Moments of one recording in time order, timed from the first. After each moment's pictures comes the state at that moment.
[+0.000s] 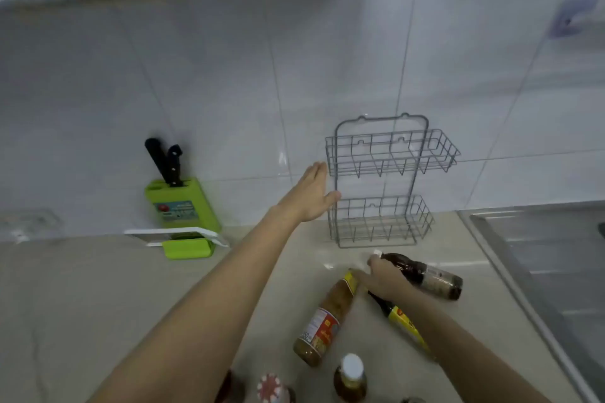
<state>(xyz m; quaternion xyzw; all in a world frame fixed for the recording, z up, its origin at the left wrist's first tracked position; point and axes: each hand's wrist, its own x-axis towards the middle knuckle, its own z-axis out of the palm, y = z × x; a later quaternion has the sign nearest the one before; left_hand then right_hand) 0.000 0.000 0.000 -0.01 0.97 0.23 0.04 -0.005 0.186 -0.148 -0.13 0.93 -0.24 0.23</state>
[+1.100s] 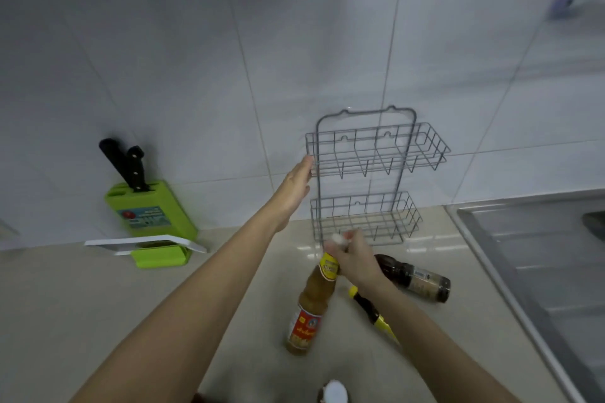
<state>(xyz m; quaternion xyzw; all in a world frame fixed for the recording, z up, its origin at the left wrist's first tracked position) -0.037 0.007 -0.017 -0.11 0.74 0.66 0.01 -0.004 0.155 -0.103 0.00 0.76 -0.62 0.19</state>
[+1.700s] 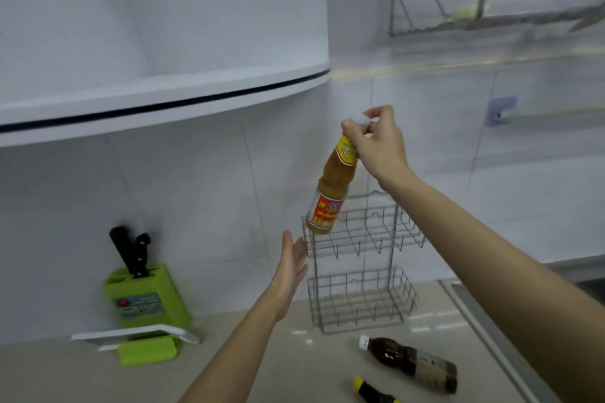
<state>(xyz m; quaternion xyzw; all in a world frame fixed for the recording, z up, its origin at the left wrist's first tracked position) -0.034 0.006 -0.010 -0.12 0.66 0.74 0.01 -0.119 0.162 0.179 -0.18 0.74 -0.61 -0.20</state>
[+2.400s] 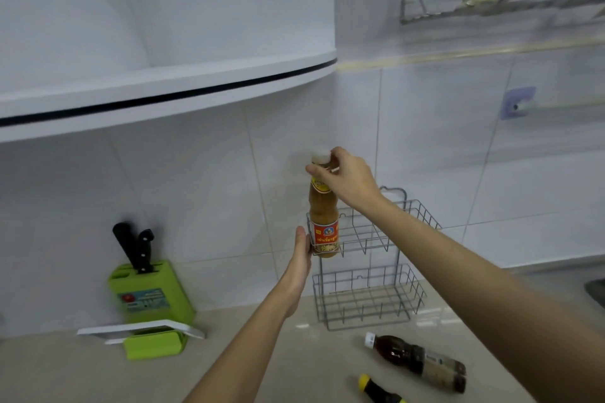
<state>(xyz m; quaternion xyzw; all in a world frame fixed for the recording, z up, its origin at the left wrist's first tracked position) -0.043 0.014 -0.010 -0.11 0.71 0.70 0.02 -0.133 0.120 0.117 -0.27 0.85 -0.43 -0.13</state>
